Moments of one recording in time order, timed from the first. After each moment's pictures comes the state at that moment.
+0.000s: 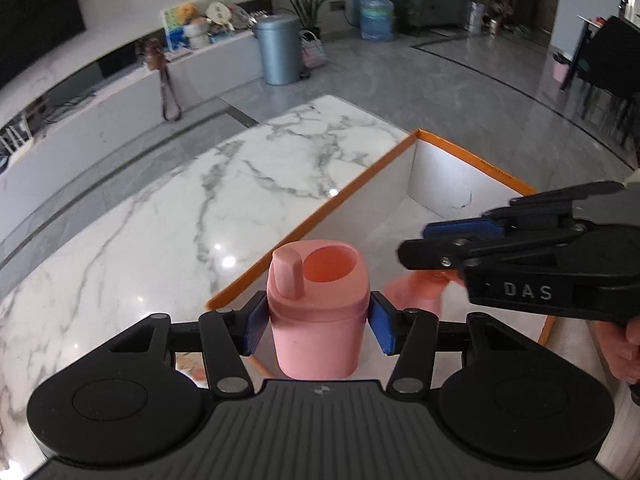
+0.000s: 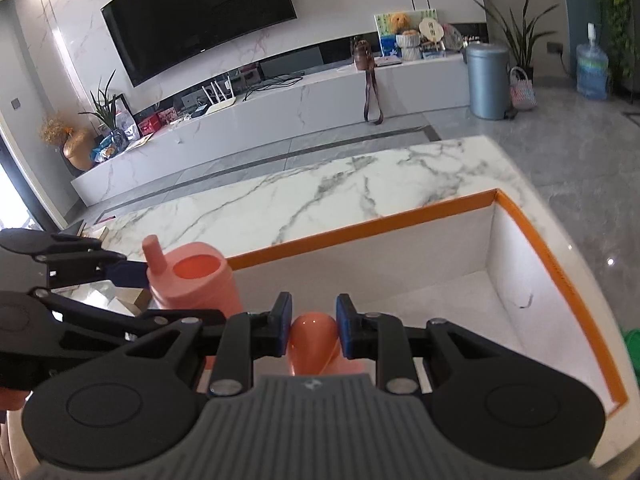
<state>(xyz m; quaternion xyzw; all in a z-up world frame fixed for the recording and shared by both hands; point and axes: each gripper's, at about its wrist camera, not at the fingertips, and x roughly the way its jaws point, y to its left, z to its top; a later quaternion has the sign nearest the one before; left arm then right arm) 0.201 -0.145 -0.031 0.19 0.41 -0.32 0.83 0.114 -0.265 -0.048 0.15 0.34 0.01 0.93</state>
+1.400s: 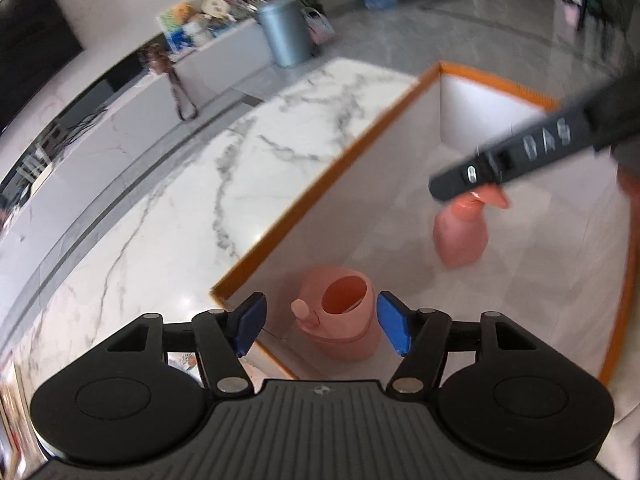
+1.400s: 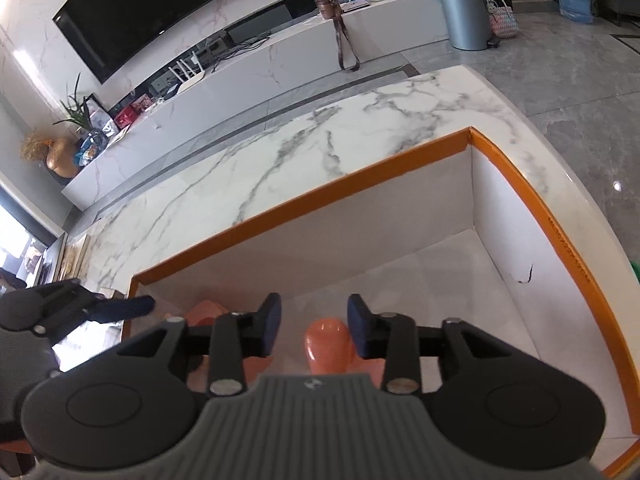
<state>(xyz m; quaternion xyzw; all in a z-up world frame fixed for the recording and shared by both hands) 0.193 -0.152 -0.069 0.27 0.39 -0.27 0.84 0.154 -0.313 -0.083 0.22 0.41 0.00 0.89</state>
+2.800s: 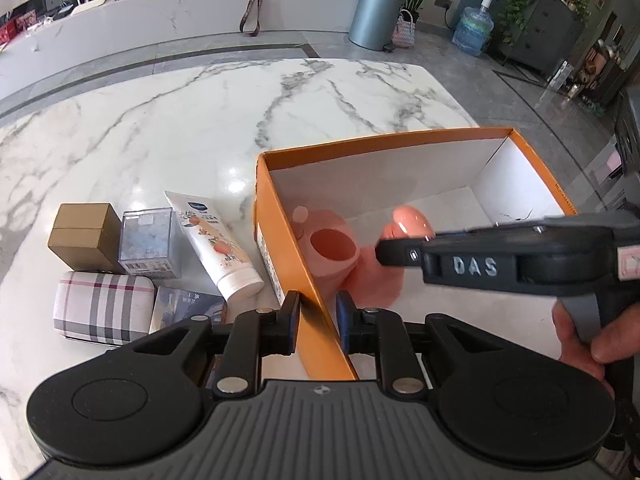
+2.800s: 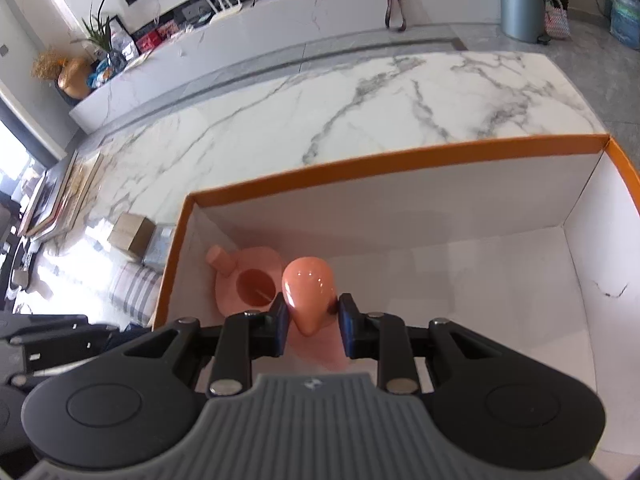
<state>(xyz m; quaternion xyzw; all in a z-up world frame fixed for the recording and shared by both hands) 0.200 -0.070 -0.073 0.02 0.50 -0.22 0.84 0.187 -0.215 -0.091 0.14 0.48 0.04 0.86</state>
